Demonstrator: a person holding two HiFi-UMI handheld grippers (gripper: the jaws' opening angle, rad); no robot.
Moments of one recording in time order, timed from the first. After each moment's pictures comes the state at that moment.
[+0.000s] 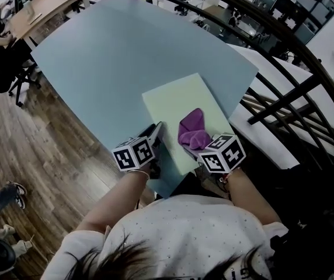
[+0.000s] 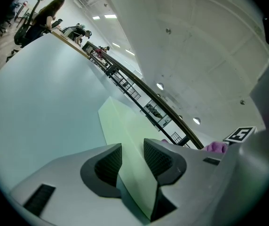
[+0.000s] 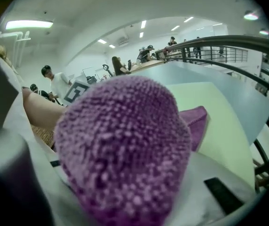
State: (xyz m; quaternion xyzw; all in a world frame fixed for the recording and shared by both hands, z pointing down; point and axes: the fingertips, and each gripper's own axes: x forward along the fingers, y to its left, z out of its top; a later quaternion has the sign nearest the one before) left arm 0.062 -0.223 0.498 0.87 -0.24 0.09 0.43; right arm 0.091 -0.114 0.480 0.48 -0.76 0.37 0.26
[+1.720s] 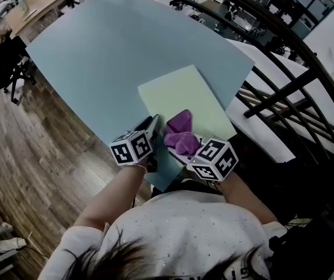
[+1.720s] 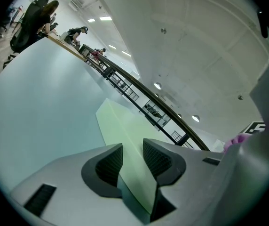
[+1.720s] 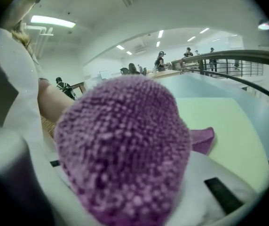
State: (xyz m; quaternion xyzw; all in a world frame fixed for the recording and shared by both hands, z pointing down) left arm 0.063 -0.217 0.494 0.88 -0.24 0.09 0.40; right arm 0.034 -0.108 0.452 0.43 -0.82 0.29 0.24
